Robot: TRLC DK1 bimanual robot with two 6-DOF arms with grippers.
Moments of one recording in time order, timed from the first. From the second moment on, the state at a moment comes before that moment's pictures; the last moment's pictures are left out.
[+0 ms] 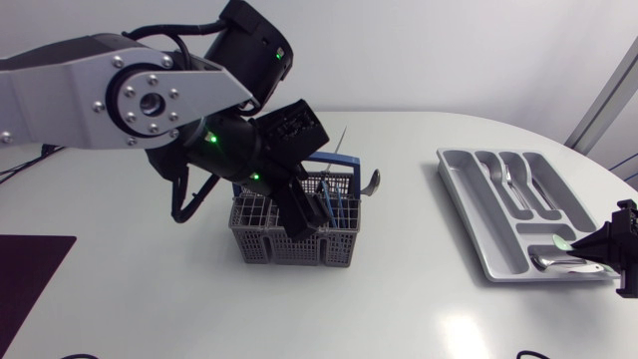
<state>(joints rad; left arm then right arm) -0.73 1.56 1.29 -0.65 0.13 0.43 -0.87 1.84 1.08 -0.74 -0.59 -2.02</state>
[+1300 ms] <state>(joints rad) -0.68 1.67 1.26 -0.51 0.13 0.33 -0.69 1.44 0.83 -0.73 -0.59 -1.90</state>
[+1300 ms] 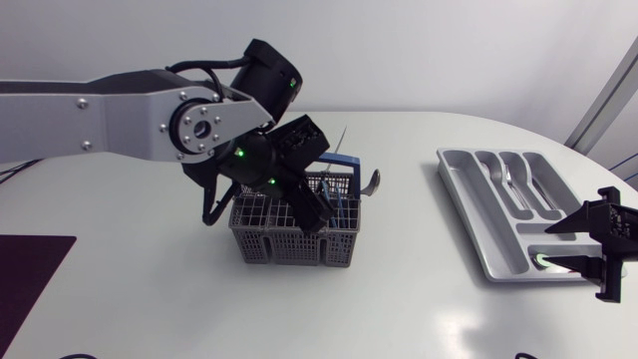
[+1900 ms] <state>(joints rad) -0.67 1.67 1.10 -0.19 0.13 0.23 -0.60 1.24 0.61 -0.75 -0.68 -1.82</state>
